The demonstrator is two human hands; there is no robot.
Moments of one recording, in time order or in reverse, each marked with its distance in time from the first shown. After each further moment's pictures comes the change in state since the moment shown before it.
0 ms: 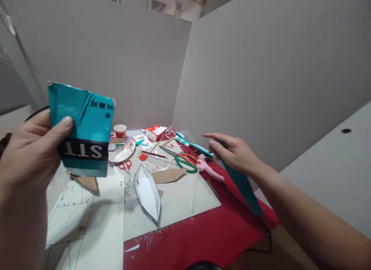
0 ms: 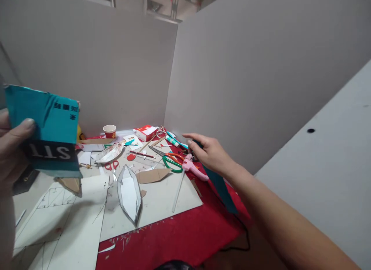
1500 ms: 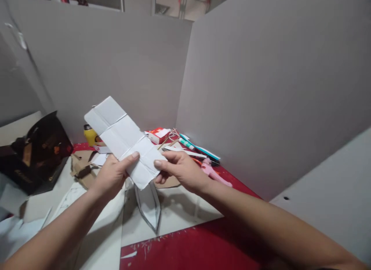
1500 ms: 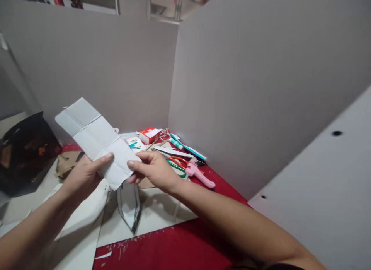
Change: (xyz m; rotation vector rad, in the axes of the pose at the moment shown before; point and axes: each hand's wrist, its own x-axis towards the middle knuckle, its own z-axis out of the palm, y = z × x) left_hand -0.041 -0.071 0.089 -0.401 -0.383 -0.417; right_hand 0.002 -0.087 0.086 1.117 -0.500 0.083
